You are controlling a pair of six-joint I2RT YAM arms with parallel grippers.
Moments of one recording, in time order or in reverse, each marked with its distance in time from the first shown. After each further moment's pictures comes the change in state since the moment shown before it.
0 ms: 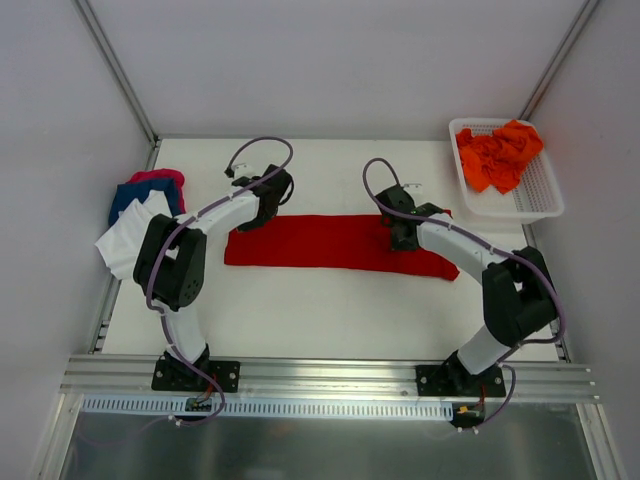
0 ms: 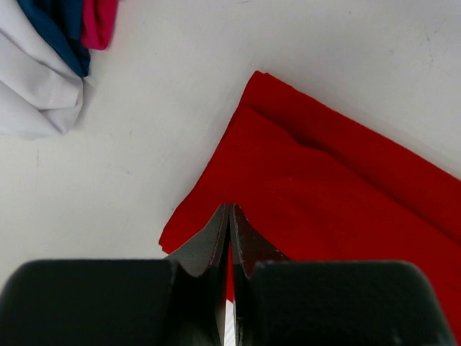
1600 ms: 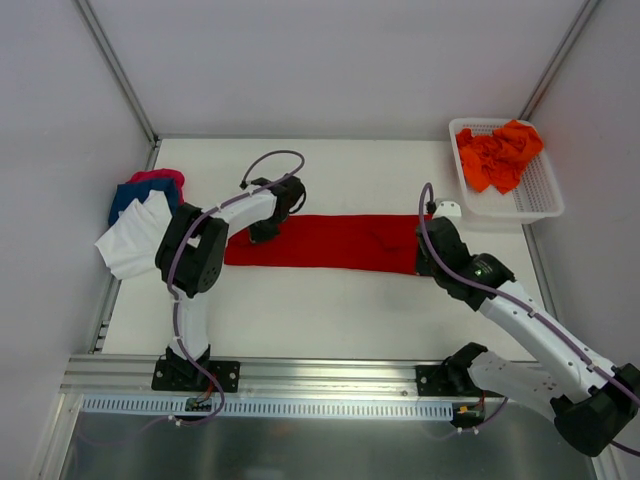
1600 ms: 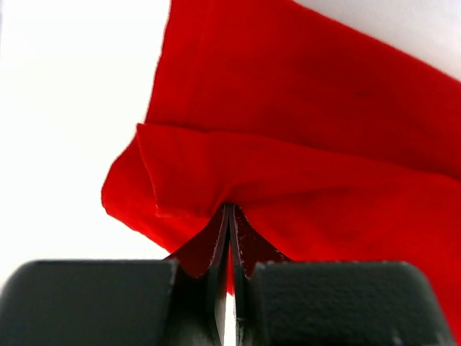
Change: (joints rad) left arm -0.044 0.156 0.080 -0.118 0.153 -0.068; right arm 0.090 -0.650 -0.219 -0.079 -0.029 -0.033
